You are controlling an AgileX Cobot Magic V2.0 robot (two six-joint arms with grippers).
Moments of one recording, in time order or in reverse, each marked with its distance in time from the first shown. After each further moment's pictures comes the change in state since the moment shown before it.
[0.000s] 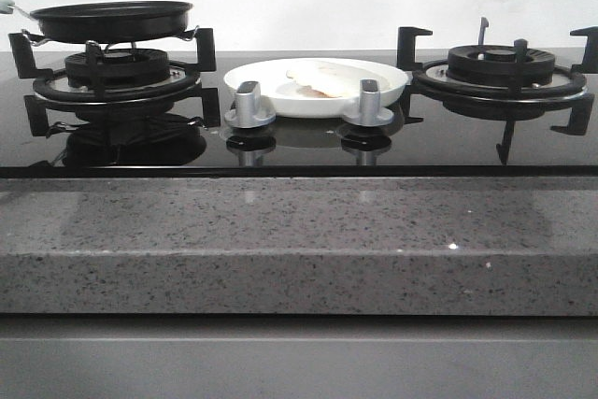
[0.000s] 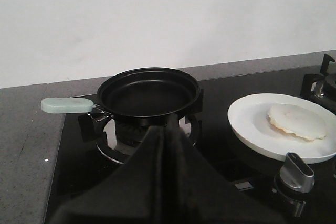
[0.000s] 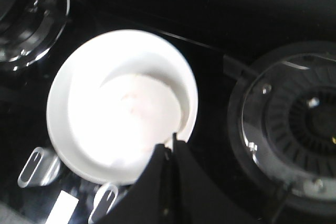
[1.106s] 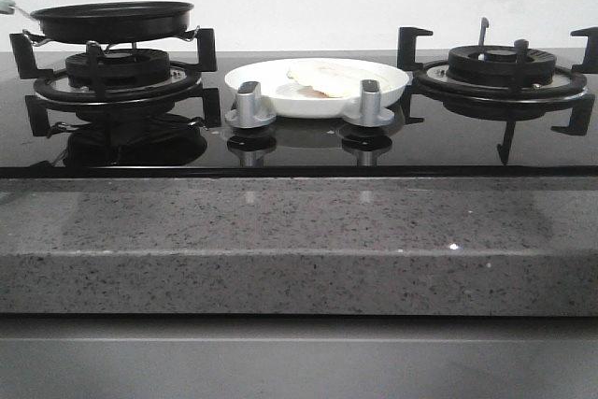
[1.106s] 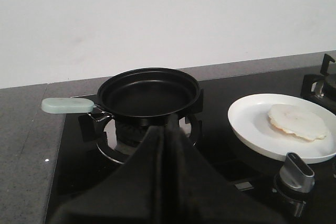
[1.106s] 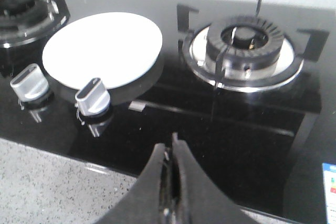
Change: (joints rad) left arm 0.000 0.000 0.000 0.000 0.000 0.000; right arm 0.014 -1.216 1.472 -0.031 -0.819 -0.076
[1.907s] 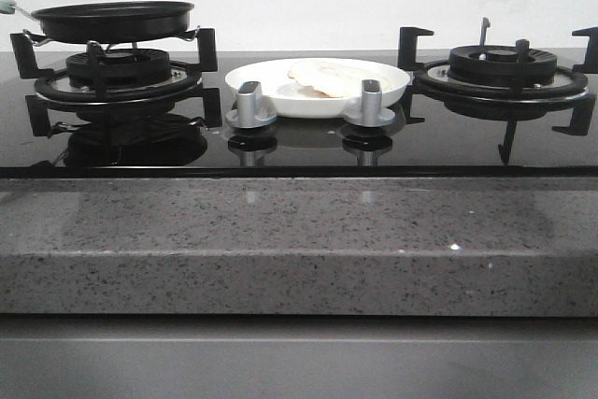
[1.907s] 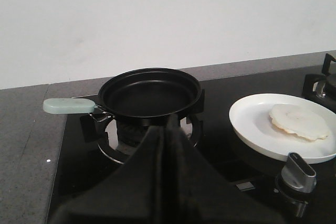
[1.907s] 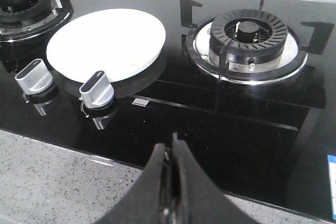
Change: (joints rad) left arm 0.000 0.000 0.000 0.004 -0.001 0.000; right arm 0.000 -0.012 0.006 0.008 0.024 0.000
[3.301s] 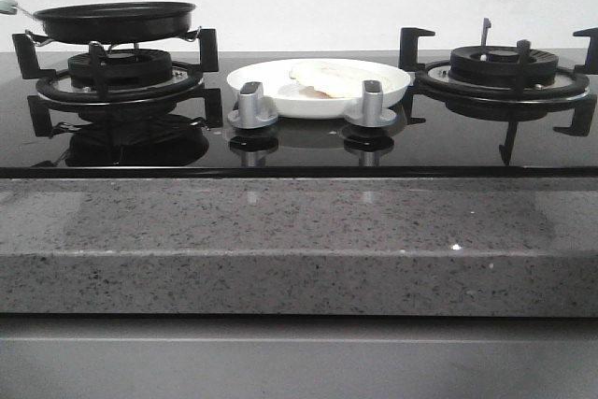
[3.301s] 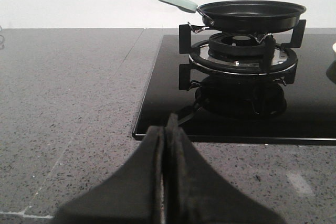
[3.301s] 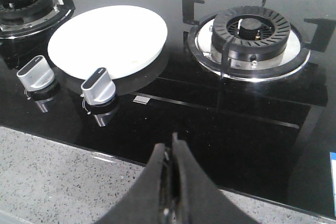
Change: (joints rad) left arm 0.262 -0.624 0.533 0.587 0.052 -0.597; right arm 0.000 0.000 0.002 0.000 0.009 0.000
